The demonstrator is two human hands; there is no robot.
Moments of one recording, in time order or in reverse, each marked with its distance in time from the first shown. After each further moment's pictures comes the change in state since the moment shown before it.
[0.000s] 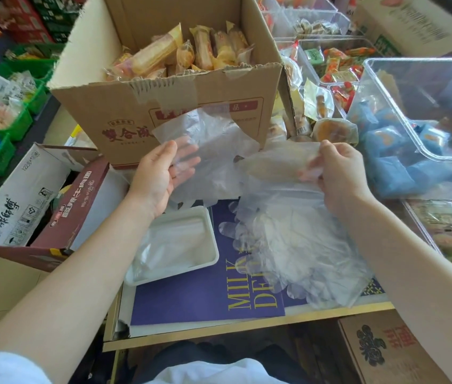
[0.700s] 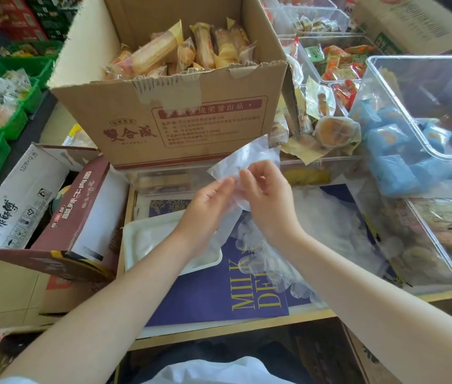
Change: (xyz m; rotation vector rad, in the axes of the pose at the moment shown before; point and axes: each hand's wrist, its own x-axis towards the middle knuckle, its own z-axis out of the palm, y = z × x) left_hand -0.050 -0.036 0.040 0.001 -0.401 0.048; right_hand -0.069 0.034 0.071 -0.190 -0.271 -0.359
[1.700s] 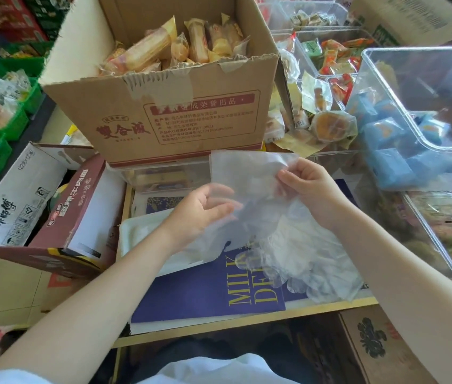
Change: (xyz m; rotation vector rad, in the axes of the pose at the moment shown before) left_hand 0.000 -0.014 -0.021 0.217 -0.057 -0.147; right_hand 0.034 0.040 -0.080 0.154 -0.237 0.174
